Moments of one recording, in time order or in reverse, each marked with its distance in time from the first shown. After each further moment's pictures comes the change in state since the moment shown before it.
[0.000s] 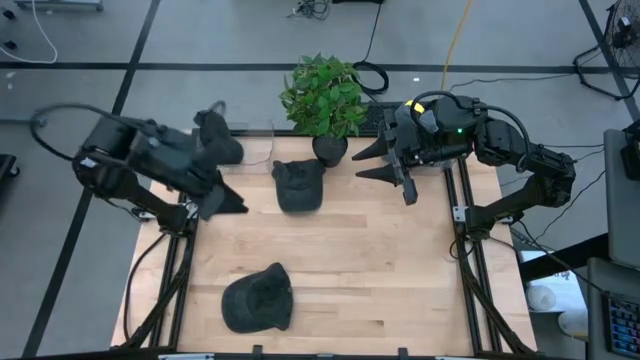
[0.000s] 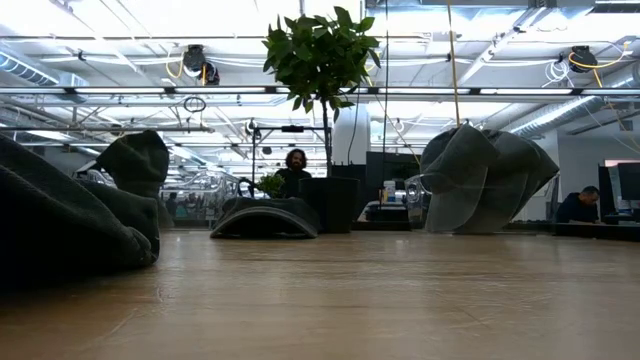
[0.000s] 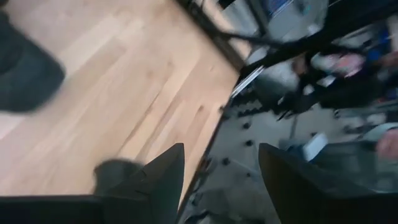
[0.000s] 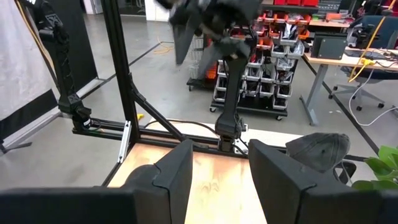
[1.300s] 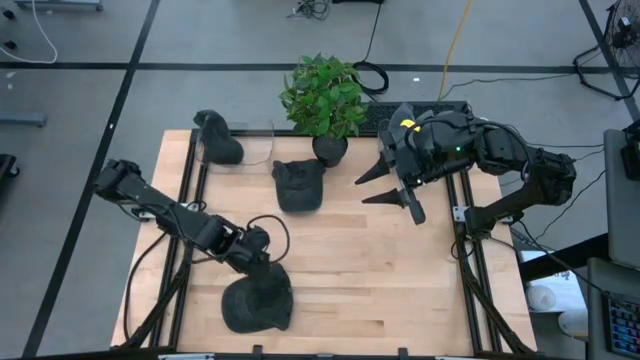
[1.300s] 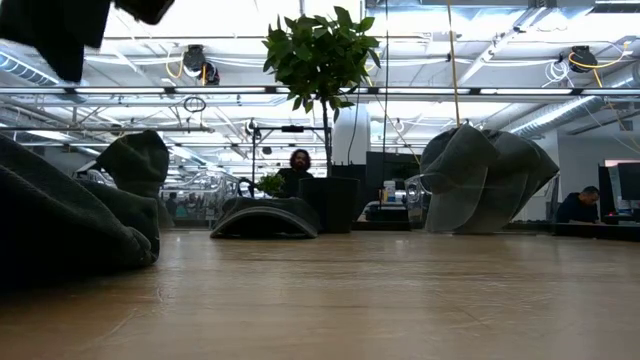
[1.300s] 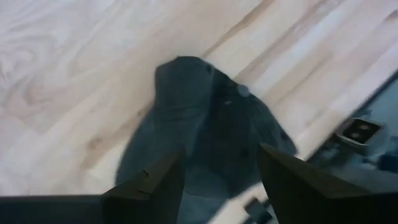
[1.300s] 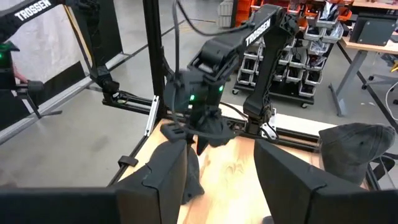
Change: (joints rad) left arm -0.263 0.018 -1.034 0.517 -0.035 -0.405; right arm 0.112 0.000 0.000 -0.099 0.004 -0.034
